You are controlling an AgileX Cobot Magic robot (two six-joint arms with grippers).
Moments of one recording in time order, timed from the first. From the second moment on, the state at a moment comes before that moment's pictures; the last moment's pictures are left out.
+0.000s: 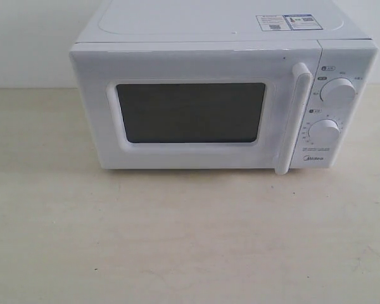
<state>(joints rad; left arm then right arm) -0.14 0.33 -0.78 -0.41 0.59 0.40 0.56 0.20 -0.26 0.71 0.26 -0.38</state>
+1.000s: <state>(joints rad) 0.07 0.00 0.00 -0.42 0.17 0.61 0.56 0.20 -0.26 0.71 0.26 -0.38</state>
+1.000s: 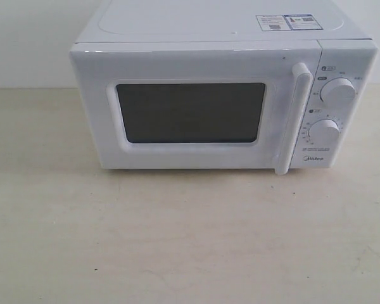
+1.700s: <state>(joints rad) 0.07 0.00 0.00 -0.19 0.30 0.11 0.56 0.20 -0.26 0.71 0.26 -0.38</state>
